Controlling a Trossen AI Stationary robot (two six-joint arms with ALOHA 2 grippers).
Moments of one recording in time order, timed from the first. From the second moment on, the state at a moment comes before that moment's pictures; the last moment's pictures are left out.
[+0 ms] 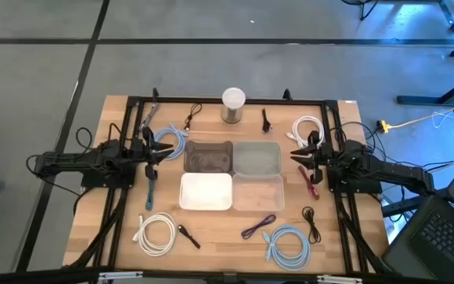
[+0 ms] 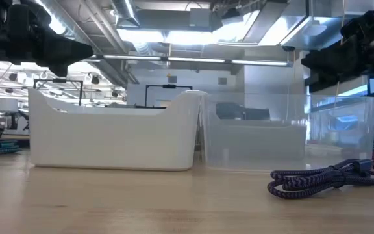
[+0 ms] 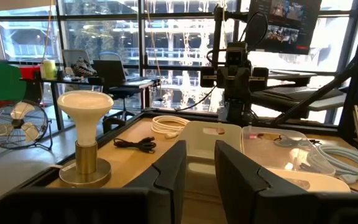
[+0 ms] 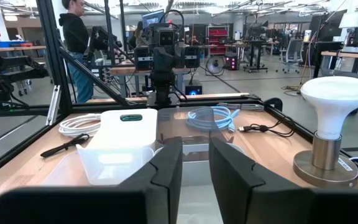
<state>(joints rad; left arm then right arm) 0.05 0.00 0.01 0.08 -0.20 -0.03 -0.18 0.03 0.01 0.05 -0.15 0.04</state>
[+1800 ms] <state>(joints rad) 0.05 0.00 0.01 0.29 -0.30 -0.20 -0.18 0.03 0.18 0.36 -0.30 0.23</state>
